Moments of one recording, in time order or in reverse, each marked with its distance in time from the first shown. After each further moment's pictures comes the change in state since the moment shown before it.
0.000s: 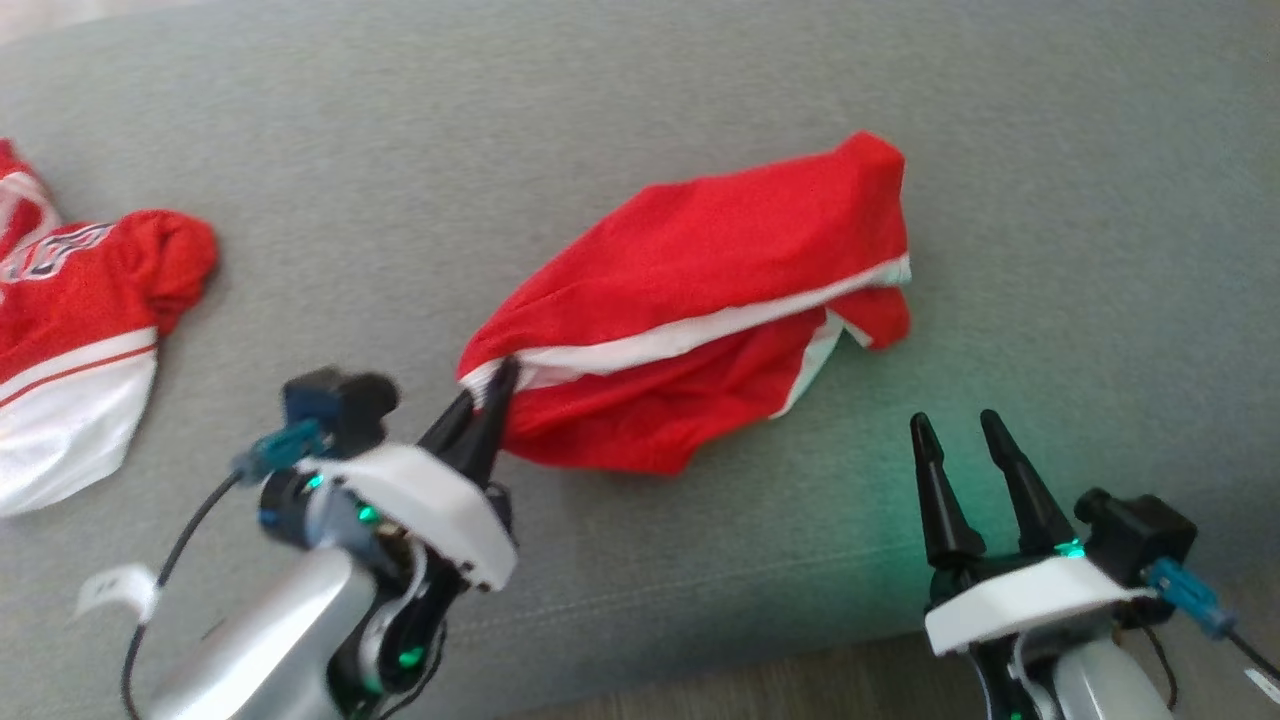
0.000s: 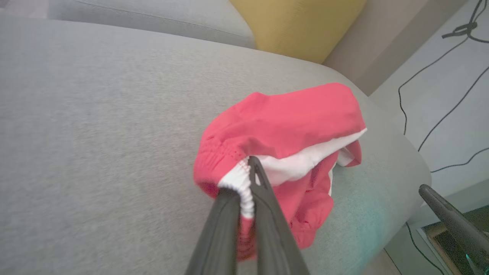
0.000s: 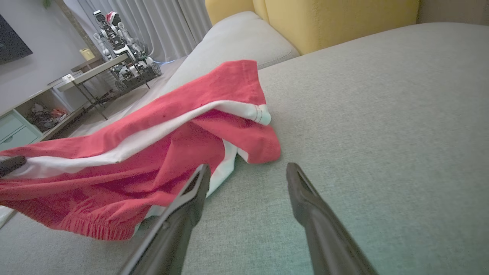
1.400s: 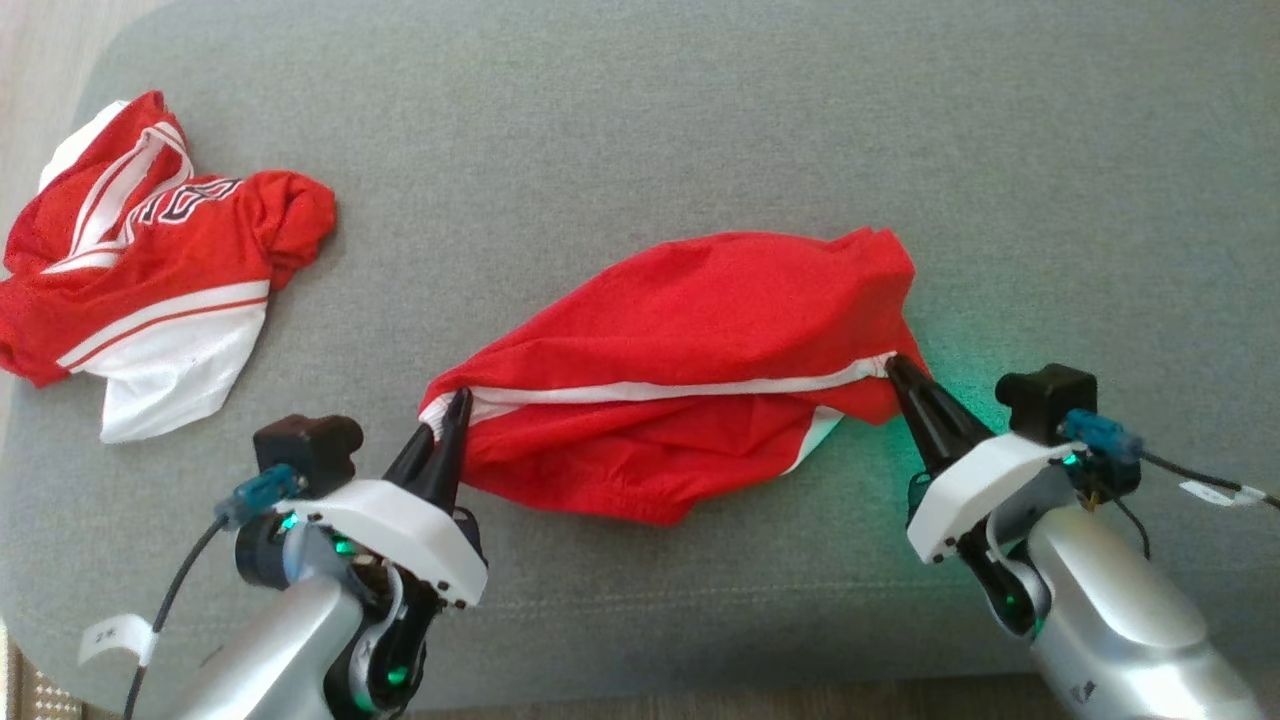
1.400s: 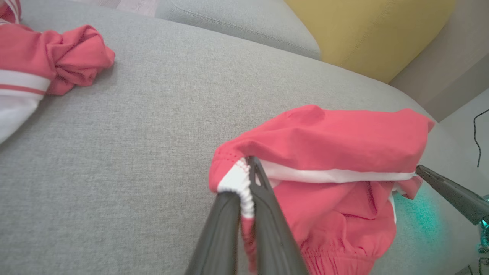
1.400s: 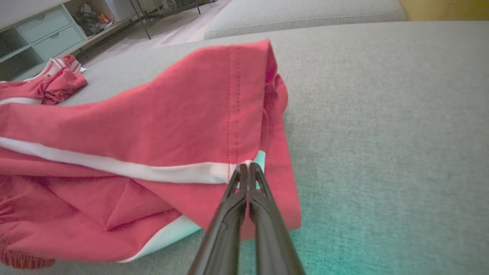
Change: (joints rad) left arm 0.049 -0.028 0.028 0.166 -0.004 -0.038 -0.121; right arm -0.410 -0.185 0.359 0.487 0.145 0.000 0.000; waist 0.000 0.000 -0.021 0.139
